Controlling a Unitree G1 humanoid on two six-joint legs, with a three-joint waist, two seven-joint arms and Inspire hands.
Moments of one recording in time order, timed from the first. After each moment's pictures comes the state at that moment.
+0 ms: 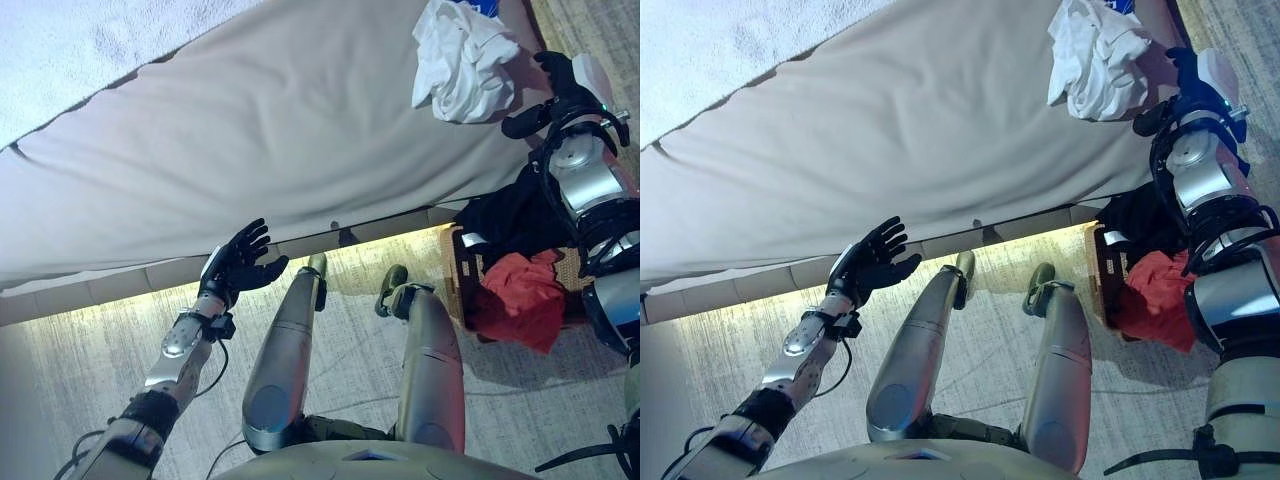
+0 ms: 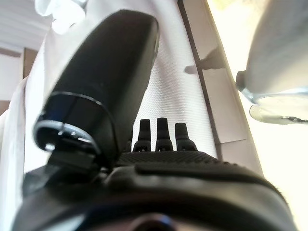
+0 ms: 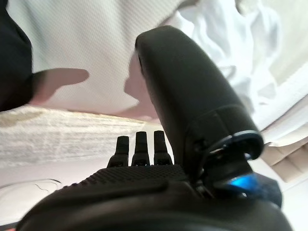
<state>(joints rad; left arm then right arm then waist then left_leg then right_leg) -0.07 0.46 -0.32 0.46 -0.69 -0.35 -0.13 -1.14 -0.84 0.53 0.99 0.02 0.13 -0.23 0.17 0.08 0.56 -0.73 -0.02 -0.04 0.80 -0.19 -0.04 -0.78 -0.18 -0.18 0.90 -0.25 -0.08</state>
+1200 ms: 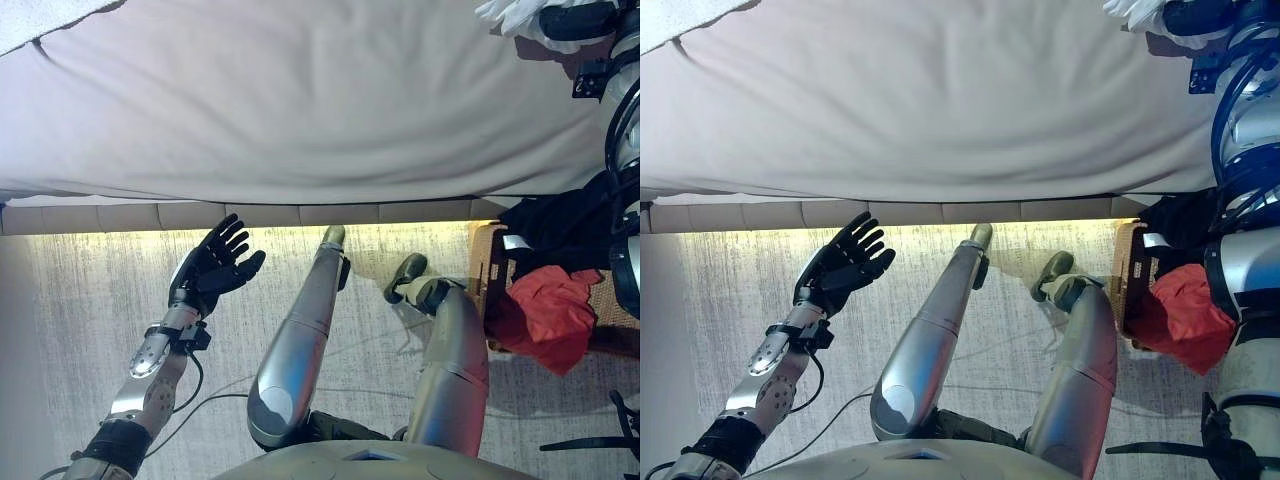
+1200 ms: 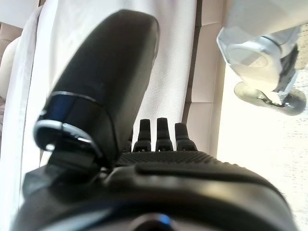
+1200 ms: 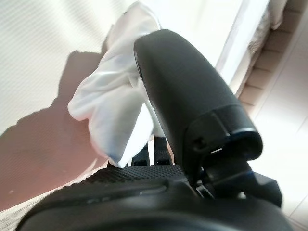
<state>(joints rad) 0.06 0.53 -0.22 0.29 -0.83 -0.31 -0.16 -1.33 -0.89 0.48 1.04 0.45 -0.02 -0.23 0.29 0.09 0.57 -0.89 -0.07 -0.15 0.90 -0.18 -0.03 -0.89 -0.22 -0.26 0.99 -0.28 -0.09</state>
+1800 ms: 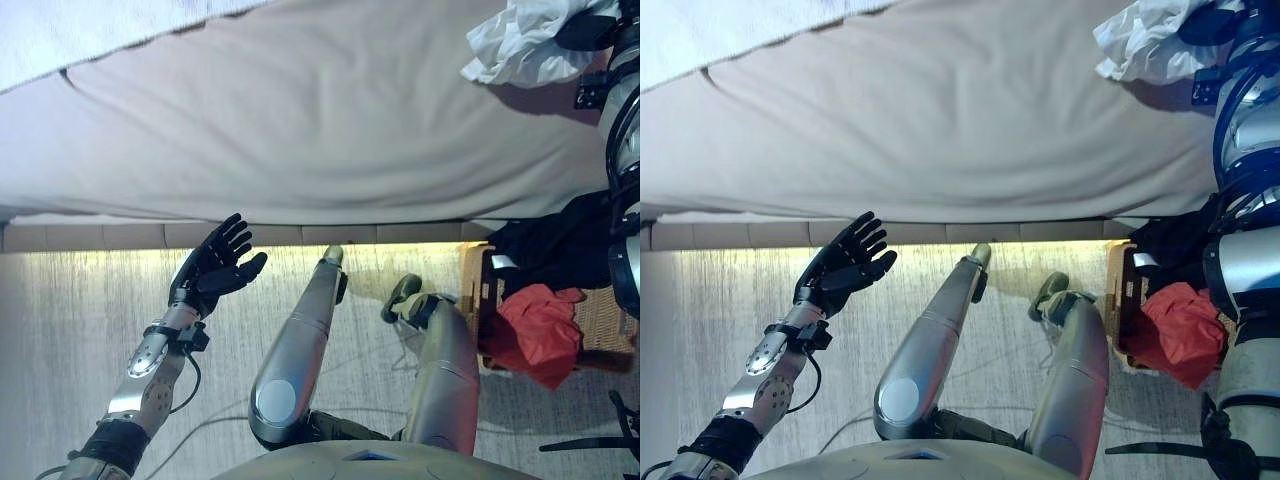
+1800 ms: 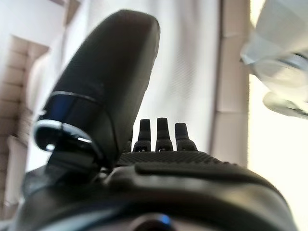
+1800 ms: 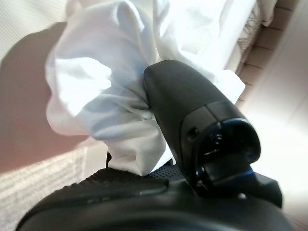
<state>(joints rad) 0.03 0.54 -0.22 0.29 -0.83 -0.31 -0.20 -1.32 -0.89 0.48 1.11 0.45 -0.02 -0.17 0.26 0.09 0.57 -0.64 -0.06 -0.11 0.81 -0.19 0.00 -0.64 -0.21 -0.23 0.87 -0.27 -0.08</state>
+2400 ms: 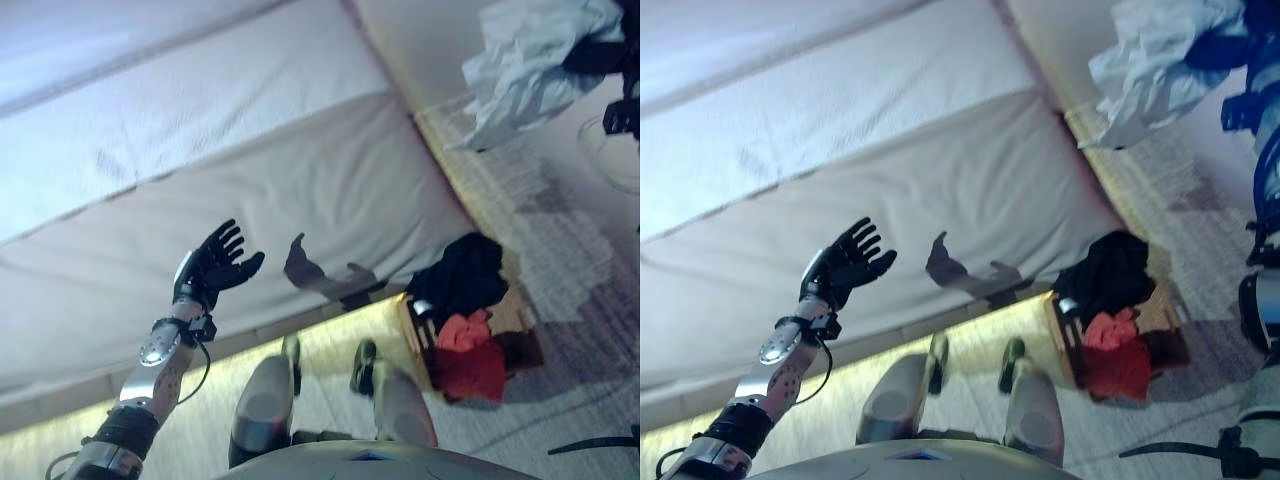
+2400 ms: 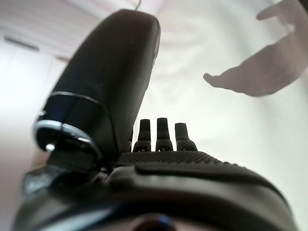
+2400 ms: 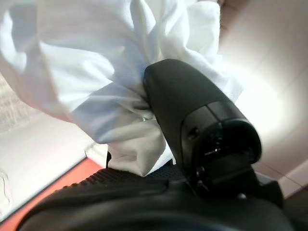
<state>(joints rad) -0.03 0.48 -0.23 0.41 -0.70 -0.24 -0.03 -1.05 -1.05 0.34 0.89 0.45 -0.03 0.10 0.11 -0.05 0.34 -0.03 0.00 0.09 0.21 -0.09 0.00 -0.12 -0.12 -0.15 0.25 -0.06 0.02</state>
